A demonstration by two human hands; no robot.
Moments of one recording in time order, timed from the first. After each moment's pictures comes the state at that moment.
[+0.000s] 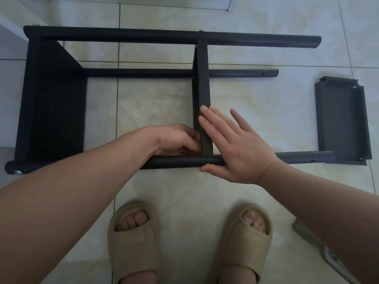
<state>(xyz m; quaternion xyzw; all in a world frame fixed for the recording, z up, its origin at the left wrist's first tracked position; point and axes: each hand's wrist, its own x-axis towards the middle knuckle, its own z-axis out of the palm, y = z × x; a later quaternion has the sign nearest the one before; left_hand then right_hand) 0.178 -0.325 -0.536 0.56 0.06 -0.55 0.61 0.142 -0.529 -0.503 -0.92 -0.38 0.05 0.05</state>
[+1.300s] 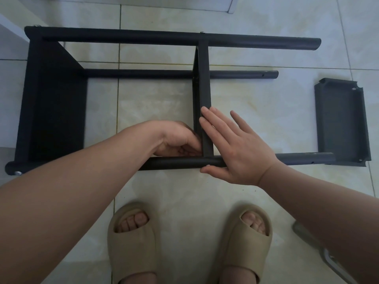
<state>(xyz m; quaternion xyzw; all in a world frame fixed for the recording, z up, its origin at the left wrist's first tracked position) 0.187 -0.326 -0.523 0.58 0.09 -0.59 0.55 0.142 -0.529 -0.504 -0.92 -0.37 0.05 0.06</state>
